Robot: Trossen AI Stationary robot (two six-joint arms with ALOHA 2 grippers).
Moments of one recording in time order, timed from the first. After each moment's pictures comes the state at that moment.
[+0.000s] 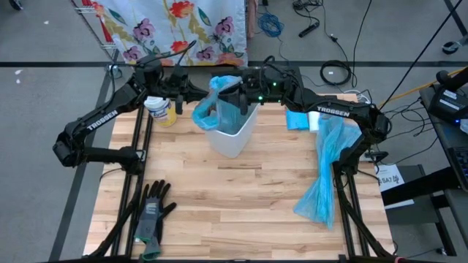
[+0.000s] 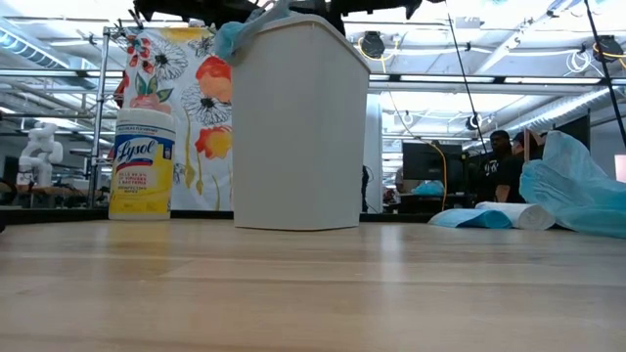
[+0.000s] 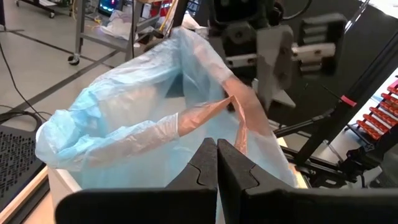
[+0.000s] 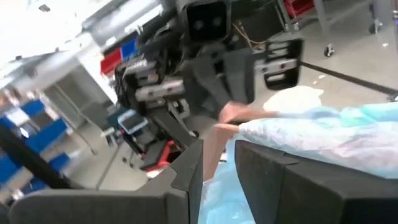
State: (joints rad) left arm 0.76 1.13 1.12 -0.18 0.79 -0.18; right arm -0.37 1.65 1.50 0.10 -0.35 0.53
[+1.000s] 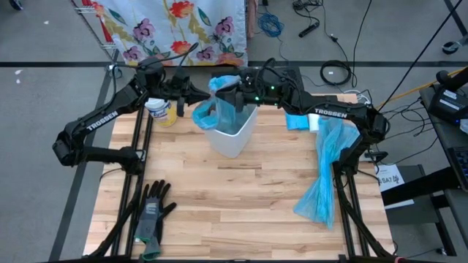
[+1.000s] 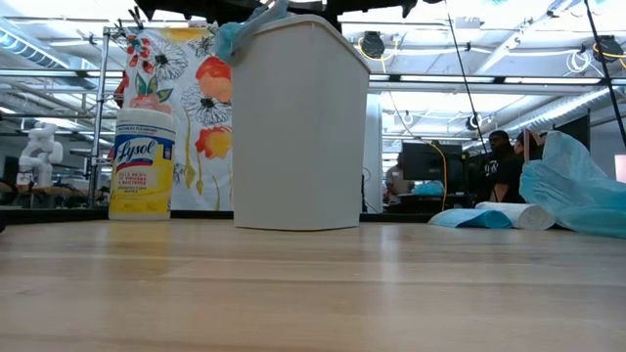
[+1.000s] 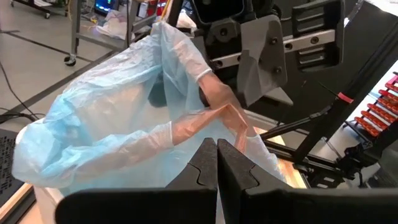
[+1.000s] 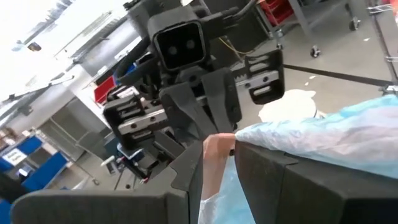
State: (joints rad) left arm 0.72 1.13 1.12 -0.17 0.76 -0.17; right arm -0.34 1.66 1.50 0.15 -0.23 0.66
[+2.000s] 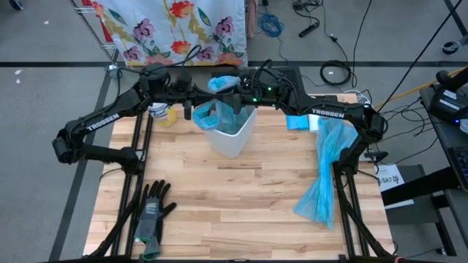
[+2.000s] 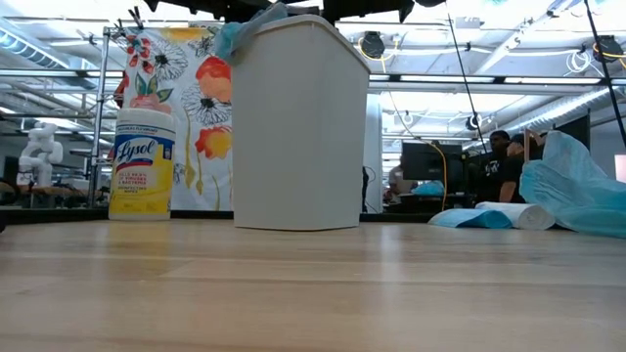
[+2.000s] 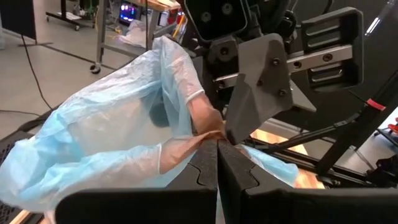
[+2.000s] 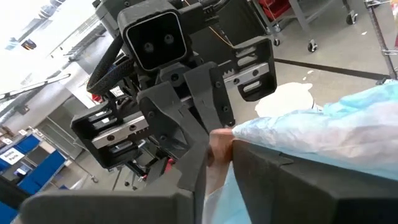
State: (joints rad) left arm 0.61 1.14 1.12 -0.14 0.56 -0.18; right arm -0.34 1.69 1.50 0.15 -0.23 0.66
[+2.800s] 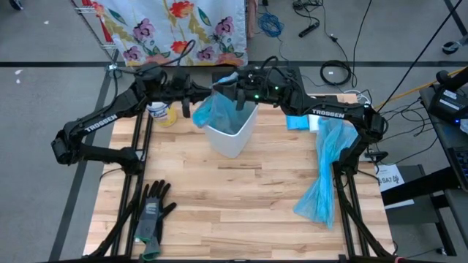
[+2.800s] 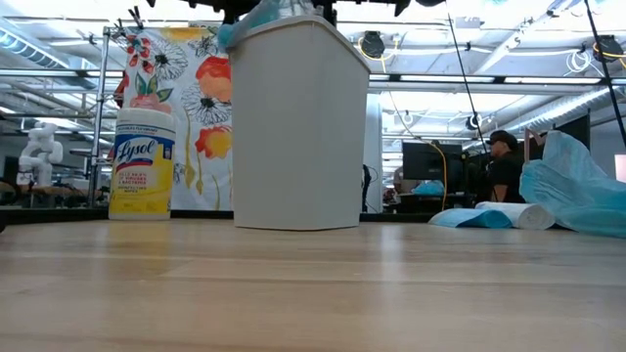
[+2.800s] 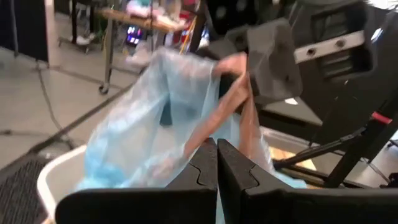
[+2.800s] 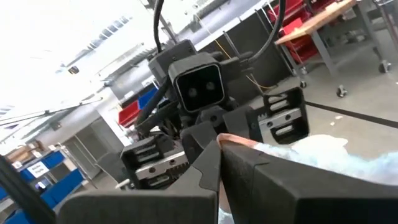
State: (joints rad) left arm 0.60 1.12 1.12 -0.08 0.53 -0.18; right arm -0.33 1.69 1.50 0.36 -0.24 0.65
